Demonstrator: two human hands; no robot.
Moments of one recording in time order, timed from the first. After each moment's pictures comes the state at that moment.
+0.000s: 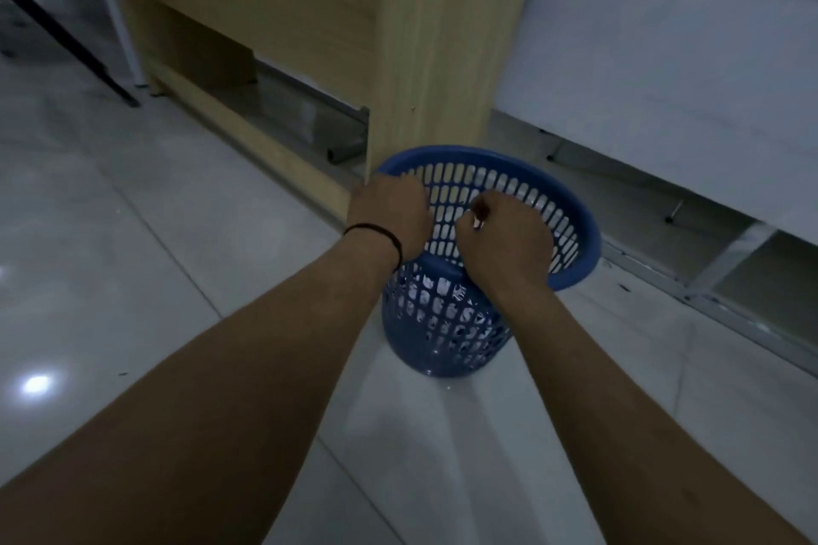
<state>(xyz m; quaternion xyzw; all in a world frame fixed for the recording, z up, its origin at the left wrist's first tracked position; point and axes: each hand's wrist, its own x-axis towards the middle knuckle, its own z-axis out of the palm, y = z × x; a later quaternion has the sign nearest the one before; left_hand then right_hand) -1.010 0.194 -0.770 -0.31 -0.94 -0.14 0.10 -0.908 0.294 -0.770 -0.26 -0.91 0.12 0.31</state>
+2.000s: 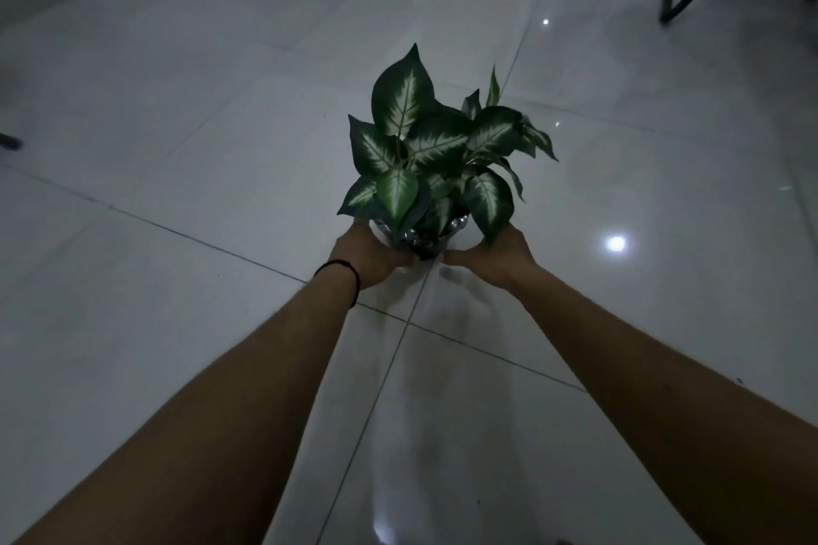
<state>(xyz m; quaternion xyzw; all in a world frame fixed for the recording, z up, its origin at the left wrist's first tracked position) -0.878 -0.575 -0.947 0.45 -0.80 -0.41 0.01 -1.006 -0.422 -0.930 0.25 -0.88 0.31 -0.25</state>
